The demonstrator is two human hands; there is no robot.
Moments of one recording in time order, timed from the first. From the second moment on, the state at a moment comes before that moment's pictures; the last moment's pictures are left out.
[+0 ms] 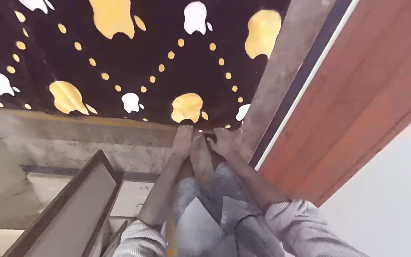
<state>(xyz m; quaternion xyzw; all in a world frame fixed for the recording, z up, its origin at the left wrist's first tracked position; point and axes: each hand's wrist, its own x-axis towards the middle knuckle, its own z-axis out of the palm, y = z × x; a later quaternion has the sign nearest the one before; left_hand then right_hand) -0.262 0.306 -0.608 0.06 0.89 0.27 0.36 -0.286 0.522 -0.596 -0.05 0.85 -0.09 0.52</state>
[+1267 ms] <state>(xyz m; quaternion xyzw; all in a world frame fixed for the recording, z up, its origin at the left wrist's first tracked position) -0.310 0.453 -0.580 -0.23 0.82 0.20 0.48 -0.469 0.630 -0.590 0.18 0.81 -0.27 0.49</state>
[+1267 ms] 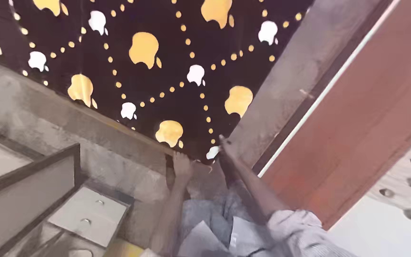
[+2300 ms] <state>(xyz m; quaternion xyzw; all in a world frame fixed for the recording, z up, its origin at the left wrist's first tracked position) -0.250 0.628 -0.604 -0.48 0.63 0.49 0.37 -0.604 0.713 -0.625 0.08 0.85 -0.07 0.51</state>
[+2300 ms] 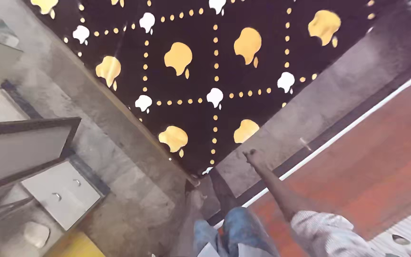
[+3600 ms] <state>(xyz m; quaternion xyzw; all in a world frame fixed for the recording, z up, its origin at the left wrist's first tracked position) -0.383 0.603 -0.645 -0.75 -0.05 0.60 -0.26 -0.652 0.656 -0.659 0.13 0.76 -0.33 0.55</state>
